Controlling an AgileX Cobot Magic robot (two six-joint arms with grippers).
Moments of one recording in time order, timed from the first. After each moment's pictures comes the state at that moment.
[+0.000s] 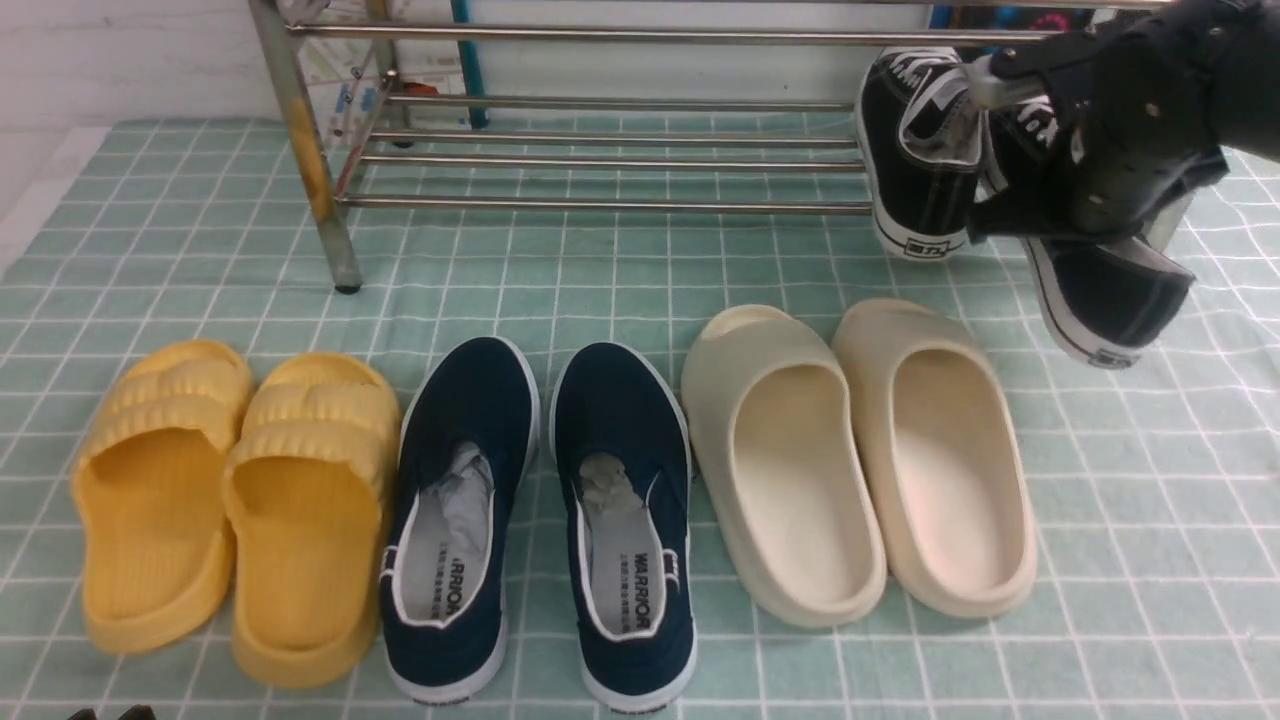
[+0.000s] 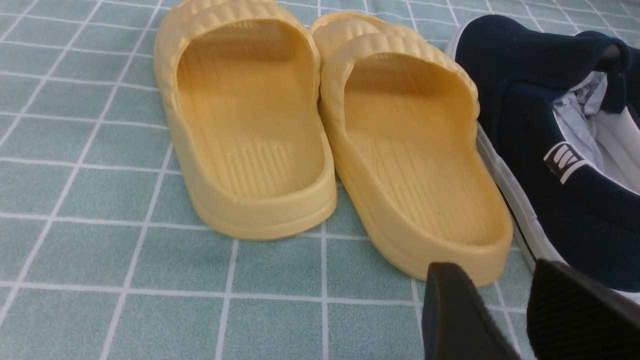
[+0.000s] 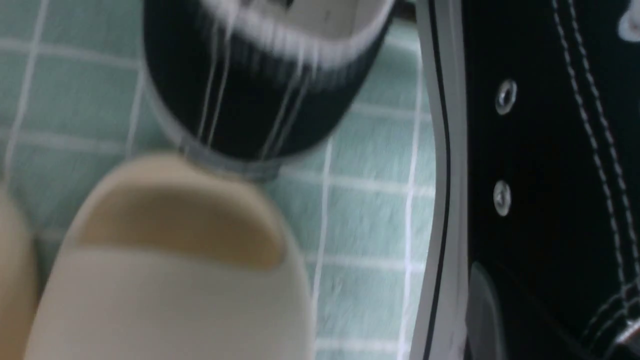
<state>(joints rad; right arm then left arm) 0.25 1.97 -1.67 -0.40 0.83 0.36 -0.06 -0.01 0.03 -0.08 0.40 -0.10</state>
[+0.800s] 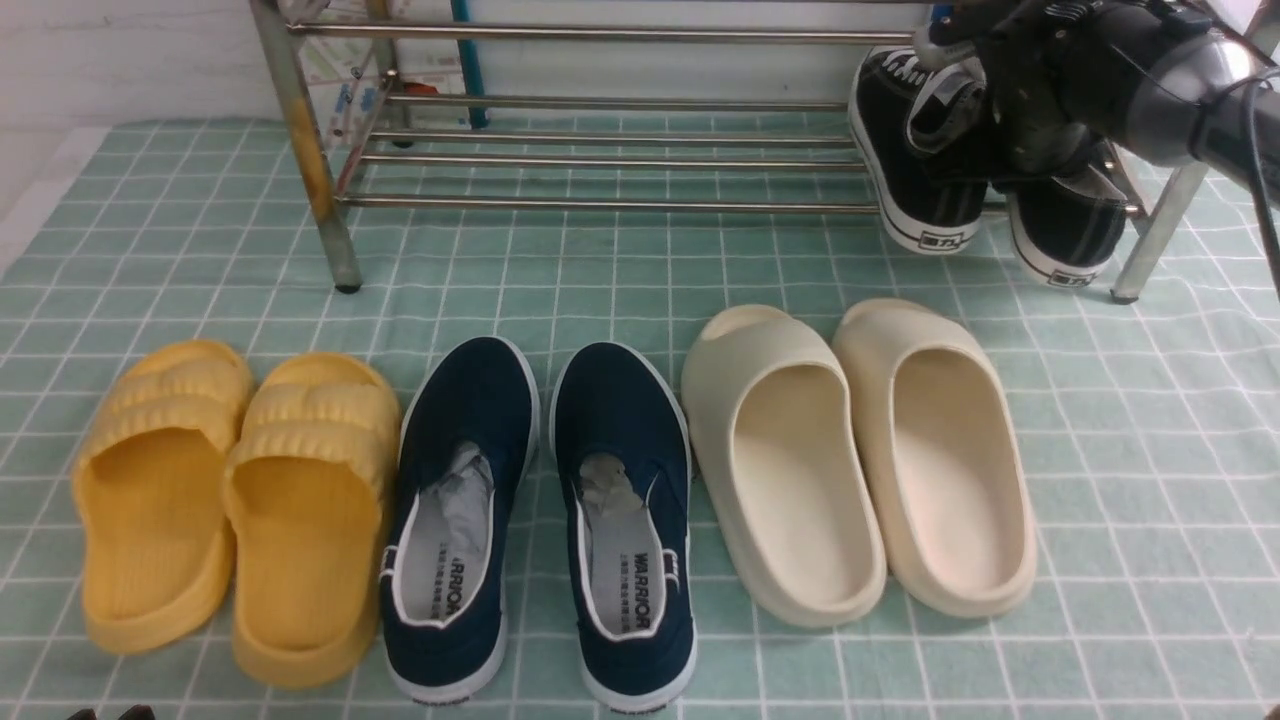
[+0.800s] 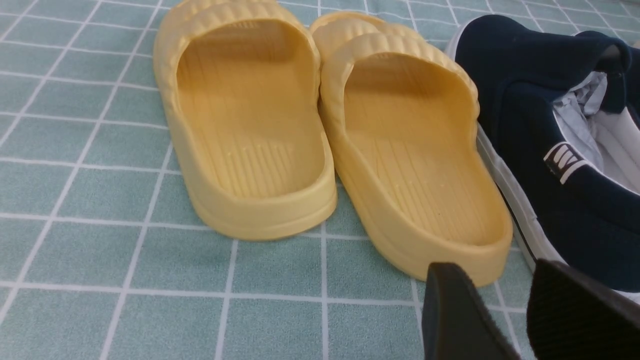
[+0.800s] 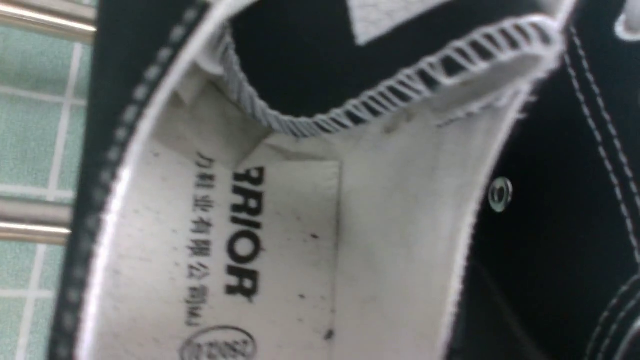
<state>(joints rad) 0.25 2.26 -2.06 -0.56 0.90 0.40 -0.06 -0.01 0.03 -0.08 0.40 -0.10</state>
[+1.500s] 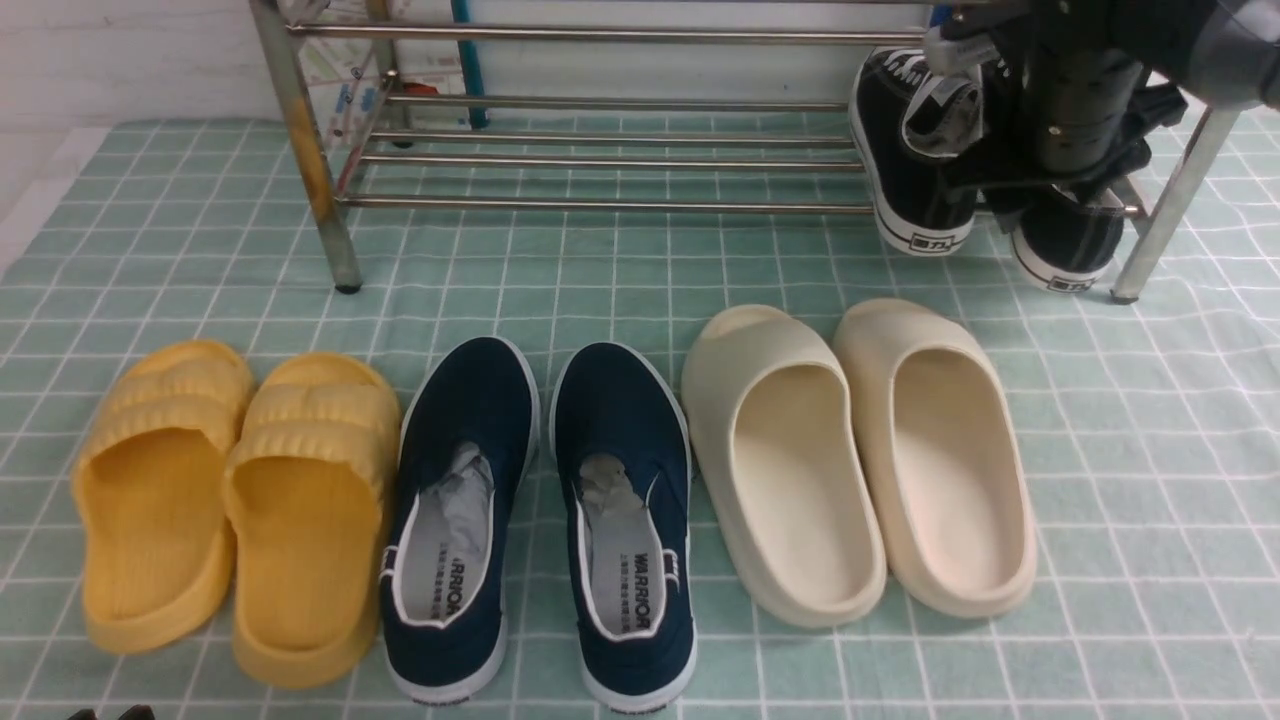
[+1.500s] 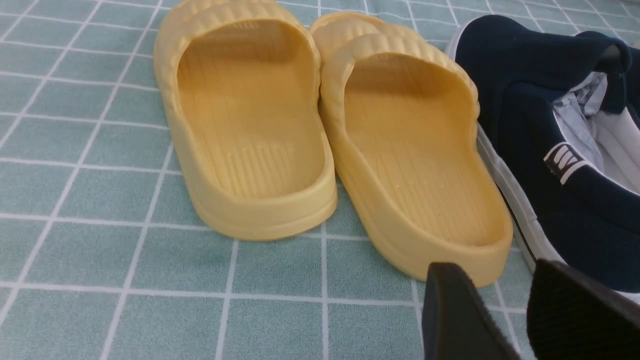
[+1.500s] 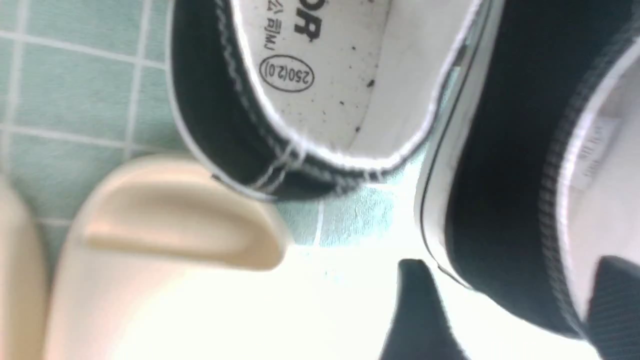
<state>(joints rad) 0.26 2.13 -2.07 -0.30 1.18 0.16 -0.06 -0.01 0.03 -0.08 0.40 -0.10</state>
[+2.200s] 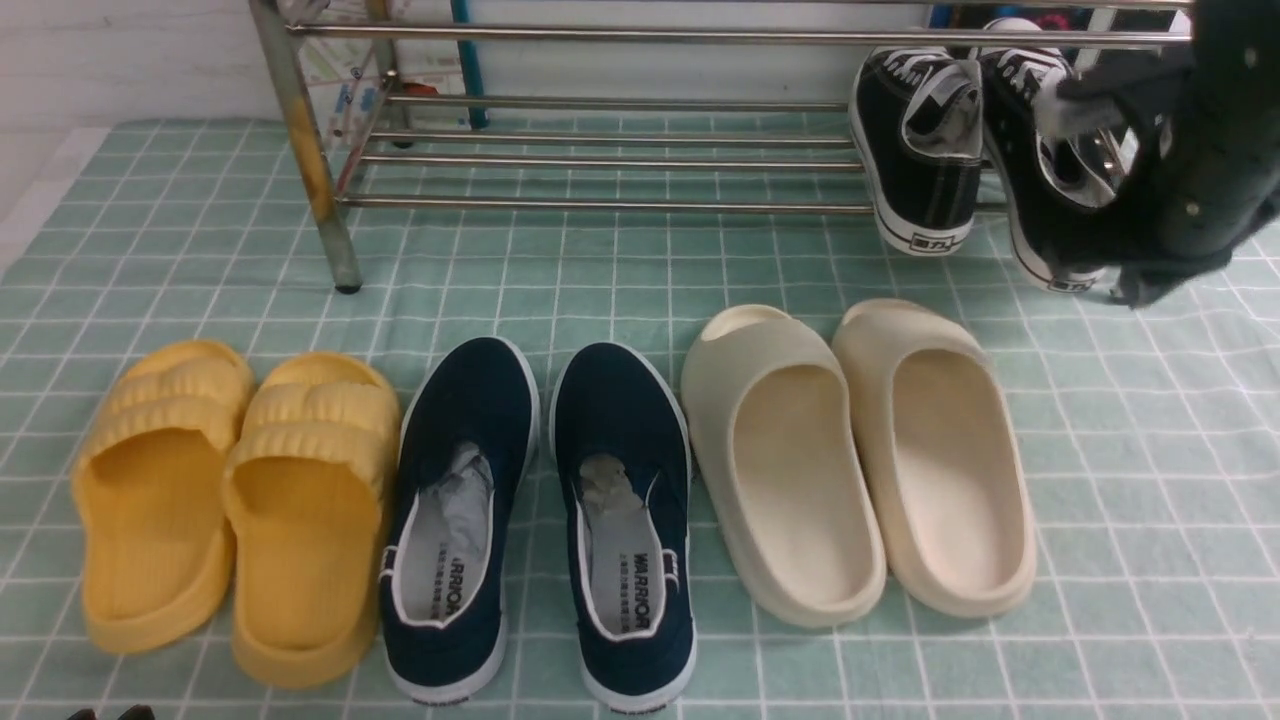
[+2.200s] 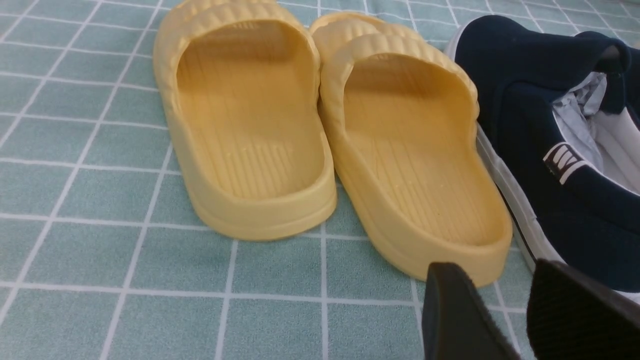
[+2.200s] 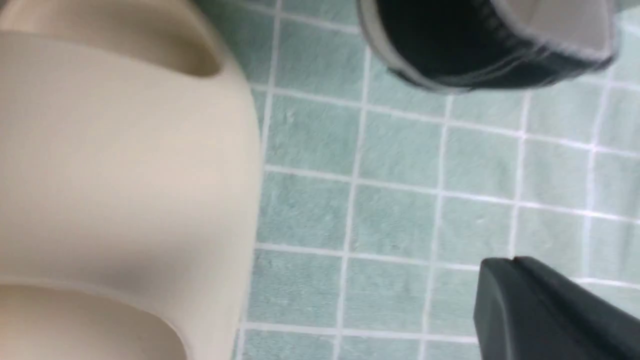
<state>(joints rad) 0.16 1.86 -1.53 -0.19 0.95 0.12 -0.06 -0.01 0.03 -0.08 0.40 -0.10</state>
